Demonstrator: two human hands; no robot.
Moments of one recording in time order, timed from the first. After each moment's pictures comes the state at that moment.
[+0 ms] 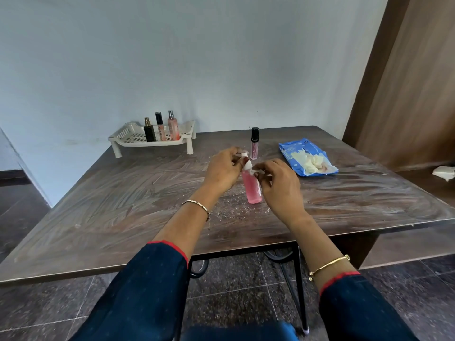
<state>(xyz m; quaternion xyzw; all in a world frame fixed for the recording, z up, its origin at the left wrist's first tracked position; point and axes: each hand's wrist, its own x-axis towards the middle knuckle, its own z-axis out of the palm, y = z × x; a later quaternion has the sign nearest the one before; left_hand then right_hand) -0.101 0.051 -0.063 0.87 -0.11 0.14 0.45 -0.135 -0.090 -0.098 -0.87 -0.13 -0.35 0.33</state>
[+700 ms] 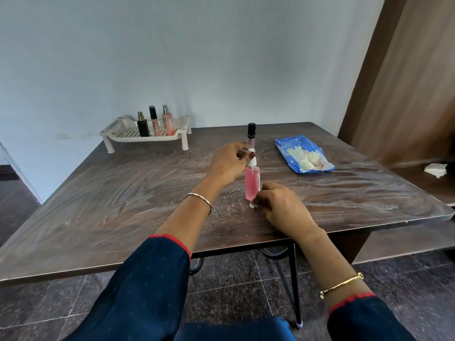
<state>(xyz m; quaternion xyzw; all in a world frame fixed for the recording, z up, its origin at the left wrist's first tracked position) -0.097 0.037 -0.057 0.87 -0.13 0.11 0.46 -0.155 -0.113 -0.120 -0.93 -0.23 -0.21 0.19</state>
